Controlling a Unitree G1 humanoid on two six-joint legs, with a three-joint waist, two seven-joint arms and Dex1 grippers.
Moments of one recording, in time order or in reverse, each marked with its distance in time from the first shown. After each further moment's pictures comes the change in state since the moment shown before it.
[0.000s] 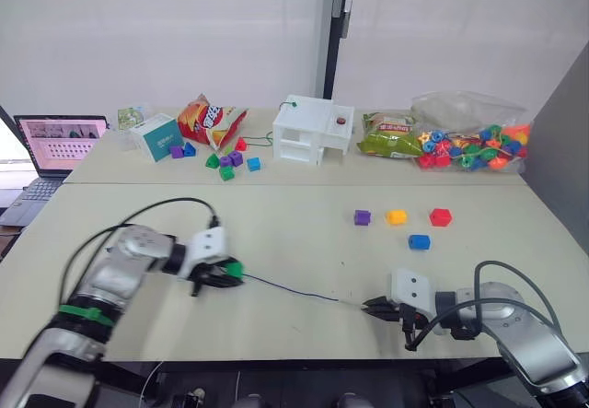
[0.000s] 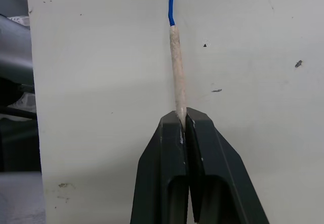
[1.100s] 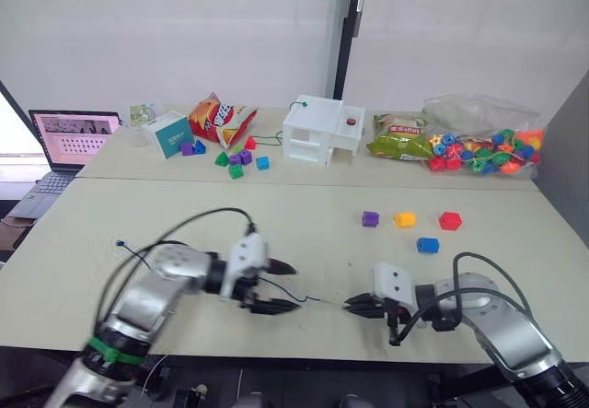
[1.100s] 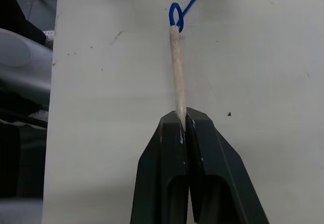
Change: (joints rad) left arm 0.144 -0.321 -0.097 -0.615 -0.161 0.377 0.161; right arm -0.098 0.068 0.092 0.013 0.016 0.046 0.021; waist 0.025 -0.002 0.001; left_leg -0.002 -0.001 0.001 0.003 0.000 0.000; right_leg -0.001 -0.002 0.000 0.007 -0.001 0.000
